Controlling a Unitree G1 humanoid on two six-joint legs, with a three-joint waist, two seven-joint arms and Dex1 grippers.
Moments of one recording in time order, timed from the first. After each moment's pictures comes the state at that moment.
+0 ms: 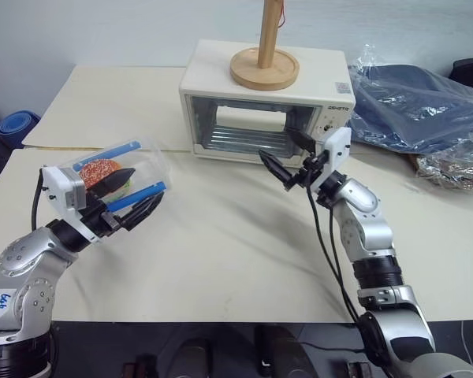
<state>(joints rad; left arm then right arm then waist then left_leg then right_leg) -0.08 0.61 0.41 -0.35 -0.71 0.43 -0.66 -0.68 -0.25 -0.01 0.25 0.35 -0.03 0.71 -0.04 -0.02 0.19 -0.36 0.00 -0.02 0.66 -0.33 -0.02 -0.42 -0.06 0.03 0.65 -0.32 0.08</state>
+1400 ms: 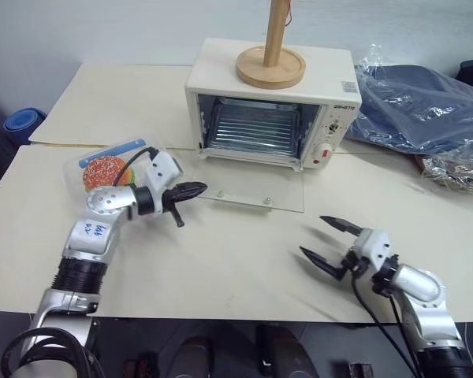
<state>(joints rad) -0.55 0.55 -0.06 0.12 -0.24 0.31 -0.79 -0.01 -0.54 -0.11 0.06 0.33 -0.30 0.93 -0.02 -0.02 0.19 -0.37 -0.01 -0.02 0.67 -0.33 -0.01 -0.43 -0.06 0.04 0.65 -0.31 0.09</state>
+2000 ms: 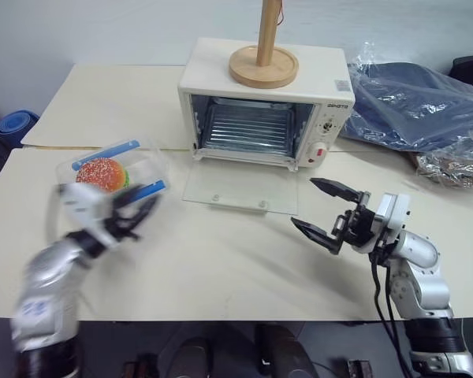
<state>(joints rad) 0.00 0.48 0.55 -0.38 -0.52 0.36 -0.55 -0.25 -0.46 -0.08 -0.05 0.57 -0.19 1.09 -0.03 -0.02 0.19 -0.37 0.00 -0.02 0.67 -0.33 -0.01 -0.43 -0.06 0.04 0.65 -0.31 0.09</state>
